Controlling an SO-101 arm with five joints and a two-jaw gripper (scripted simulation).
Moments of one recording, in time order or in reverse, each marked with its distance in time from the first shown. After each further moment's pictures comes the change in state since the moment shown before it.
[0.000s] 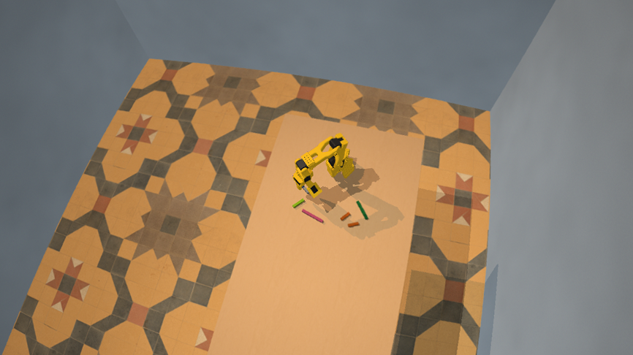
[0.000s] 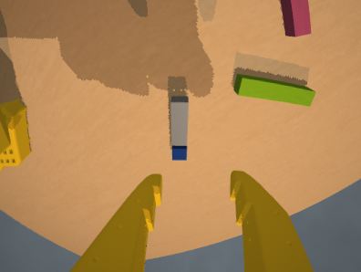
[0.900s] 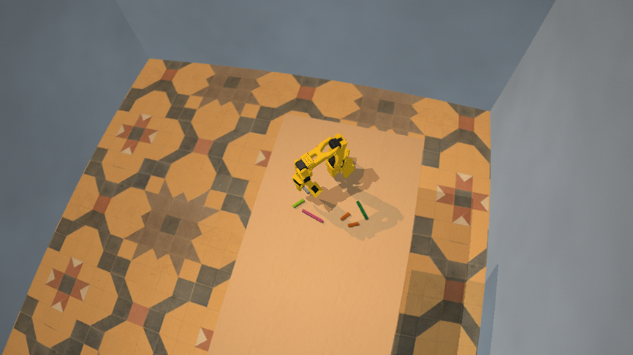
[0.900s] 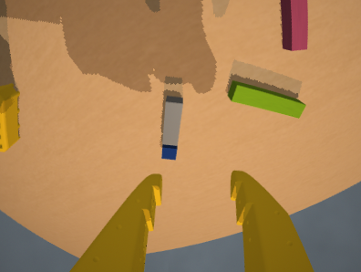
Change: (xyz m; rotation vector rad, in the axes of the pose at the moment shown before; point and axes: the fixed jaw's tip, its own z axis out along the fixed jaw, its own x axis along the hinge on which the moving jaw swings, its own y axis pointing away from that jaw) arm -0.001 -0.004 -0.002 0.006 0.001 -0.107
